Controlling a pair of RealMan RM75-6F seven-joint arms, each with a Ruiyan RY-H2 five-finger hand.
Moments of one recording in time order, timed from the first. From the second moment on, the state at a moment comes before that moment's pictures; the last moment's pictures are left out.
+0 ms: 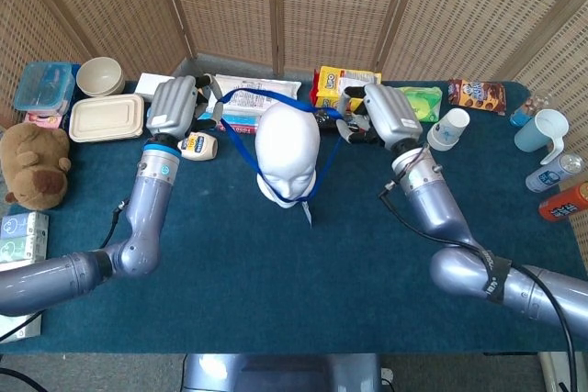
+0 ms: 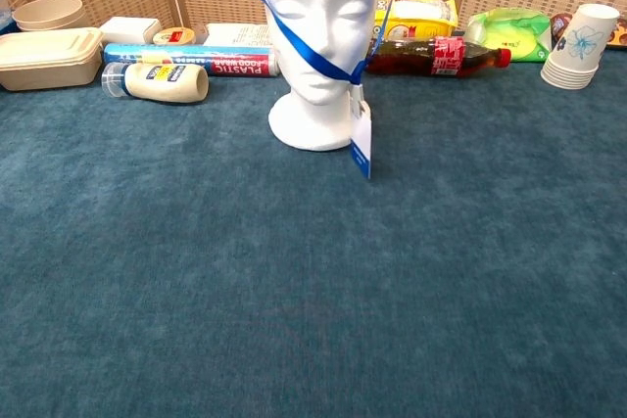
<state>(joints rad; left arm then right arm) -1.05 -1.42 -0.49 -1.49 0.59 1.09 0.36 1.04 -1.12 0.48 -1.71 -0.53 0.88 -0.19</state>
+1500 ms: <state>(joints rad) -1.13 -1.49 -0.47 -1.34 0.40 0.96 0.52 1.22 -1.21 0.36 -1.35 -0.29 0.72 -0.37</state>
